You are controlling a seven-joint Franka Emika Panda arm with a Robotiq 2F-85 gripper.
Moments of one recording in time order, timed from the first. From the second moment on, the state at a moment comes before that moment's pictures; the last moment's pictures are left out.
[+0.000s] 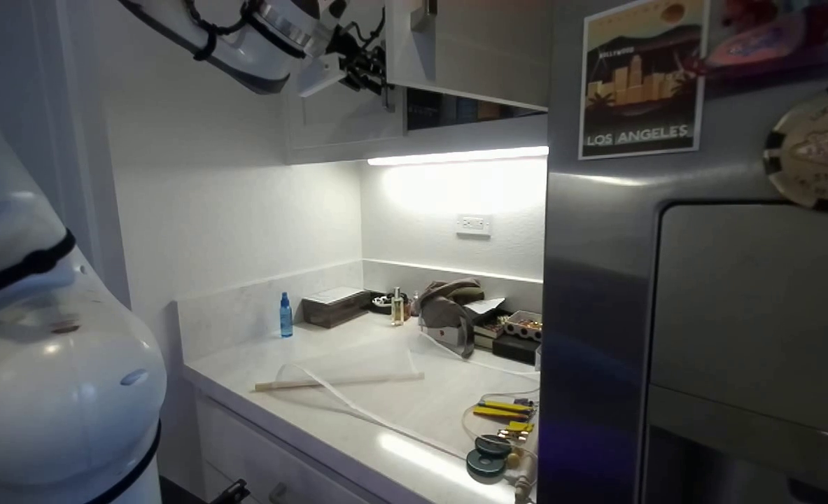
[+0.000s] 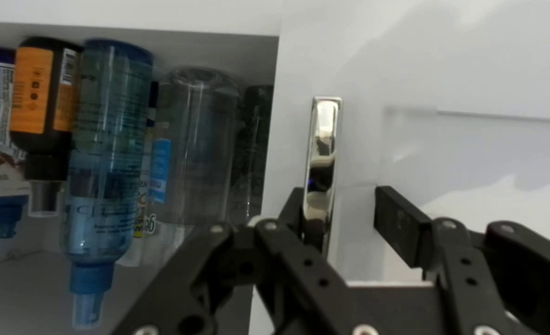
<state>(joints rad) -0.26 -0.39 0.34 -1.95 -0.69 2.65 0.74</state>
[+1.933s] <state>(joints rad) 0.07 -0.40 -0.05 -1.61 0.26 1.60 -0.02</state>
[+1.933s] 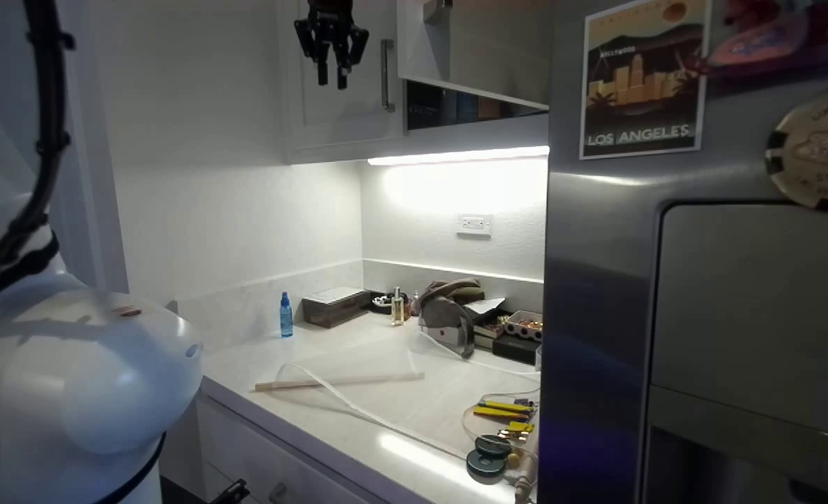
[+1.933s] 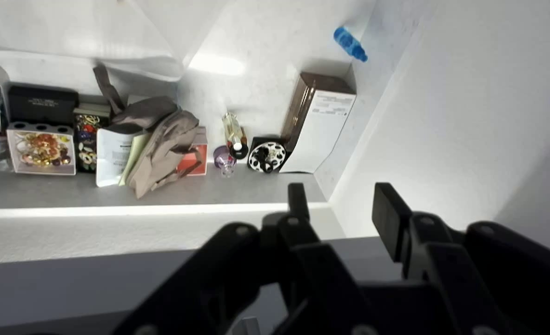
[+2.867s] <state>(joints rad) 0.07 -0.35 0.15 -1.57 -0.14 1.75 0.07</state>
